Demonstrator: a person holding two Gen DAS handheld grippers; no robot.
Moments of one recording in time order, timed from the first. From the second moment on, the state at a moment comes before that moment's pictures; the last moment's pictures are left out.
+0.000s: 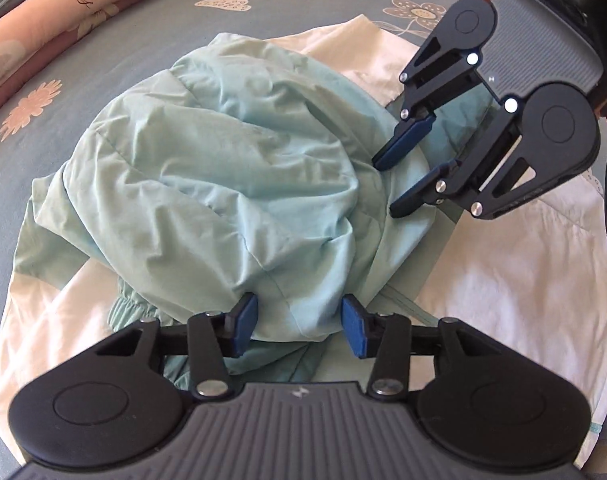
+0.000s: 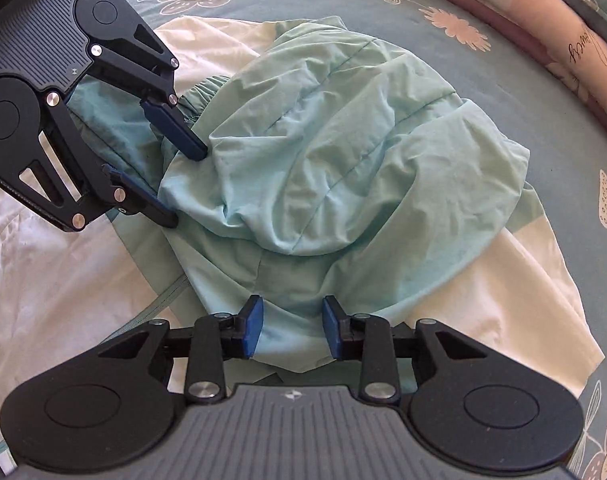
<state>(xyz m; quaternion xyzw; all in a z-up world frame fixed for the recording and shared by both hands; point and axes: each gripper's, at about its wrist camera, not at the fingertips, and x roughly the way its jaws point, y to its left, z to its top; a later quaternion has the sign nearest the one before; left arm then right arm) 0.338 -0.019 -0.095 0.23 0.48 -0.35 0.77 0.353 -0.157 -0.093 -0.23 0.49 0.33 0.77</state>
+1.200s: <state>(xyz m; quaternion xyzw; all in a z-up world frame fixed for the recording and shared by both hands) 0.556 0.124 -0.098 -0.25 0.53 -0.11 0.80 0.560 -0.273 -0.096 0.19 0.50 0.14 0.83</state>
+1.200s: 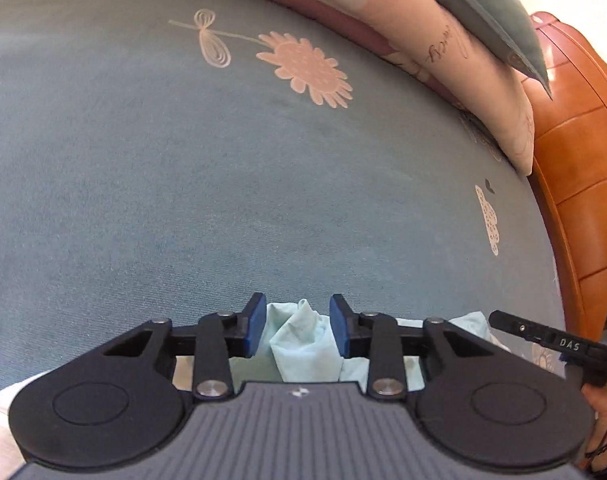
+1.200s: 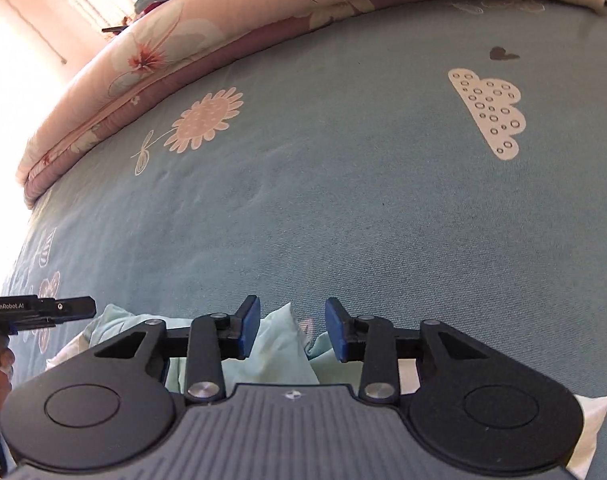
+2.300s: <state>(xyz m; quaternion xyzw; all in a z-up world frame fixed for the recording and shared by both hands) 0.548 0.137 -0.085 -0.30 0.51 -0.10 0.80 0.550 -0.276 -0.077 0.20 0.47 0.17 0.84</state>
